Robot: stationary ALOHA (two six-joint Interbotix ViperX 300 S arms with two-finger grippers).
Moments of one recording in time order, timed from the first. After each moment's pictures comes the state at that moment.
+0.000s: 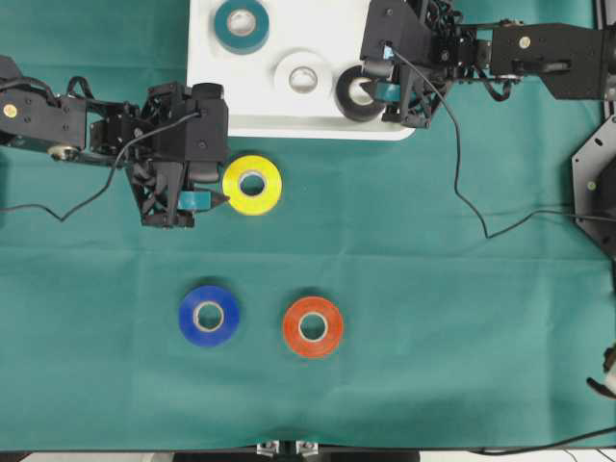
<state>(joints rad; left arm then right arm) 0.03 -0.08 0.76 -0.02 0.19 0.08 -0.35 -0.03 0.75 -0.44 0.16 0.34</state>
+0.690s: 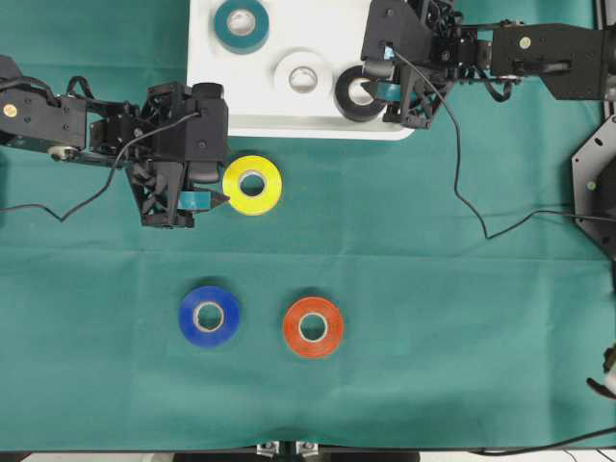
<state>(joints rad) 0.03 -0.08 0.76 -0.02 0.20 0.08 -0.35 -0.03 0.76 -0.44 0.16 0.34</state>
